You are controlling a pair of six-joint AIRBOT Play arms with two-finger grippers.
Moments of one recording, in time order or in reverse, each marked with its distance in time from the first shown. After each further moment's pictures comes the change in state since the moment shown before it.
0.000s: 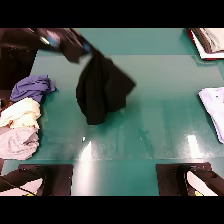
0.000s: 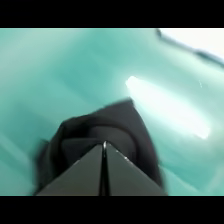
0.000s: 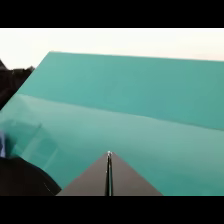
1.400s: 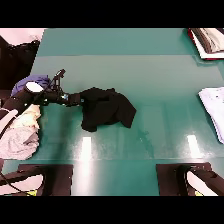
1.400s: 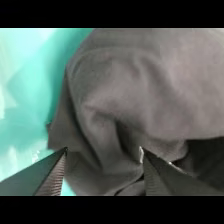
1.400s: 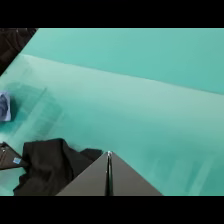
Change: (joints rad) left arm 0.274 -0.066 -0.797 -0.167 0.322 0.007; right arm 0.002 -0.007 0.010 -0.008 0.146 0.000
